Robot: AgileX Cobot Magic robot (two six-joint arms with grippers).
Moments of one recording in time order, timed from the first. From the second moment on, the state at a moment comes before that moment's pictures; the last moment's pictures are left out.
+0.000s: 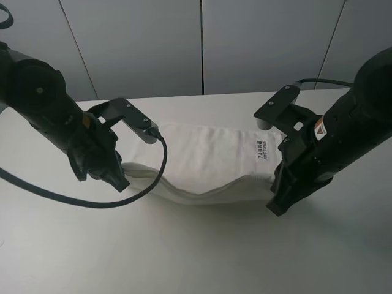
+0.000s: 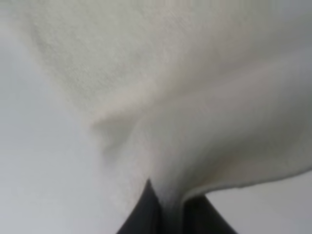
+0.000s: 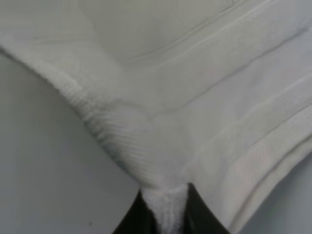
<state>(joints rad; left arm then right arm) -0.83 1.65 -0.88 0.01 0.59 0.20 0.64 1.42 -0.69 0.04 0.67 -0.19</state>
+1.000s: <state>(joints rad) -0.83 1.47 -0.88 0.00 0.65 -0.03 0.64 1.19 -0.74 -0.09 0.82 0.04</state>
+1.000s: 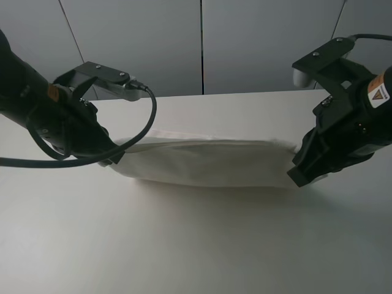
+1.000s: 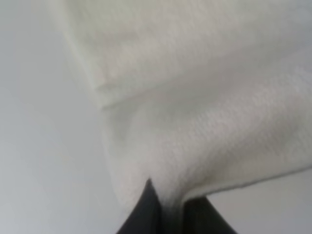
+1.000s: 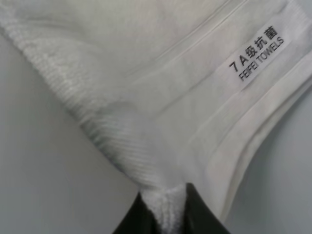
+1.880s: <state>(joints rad) -0.74 1.58 -0.88 0.18 0.39 -0.25 0.64 1.39 -0.75 -0.50 0.57 0.44</state>
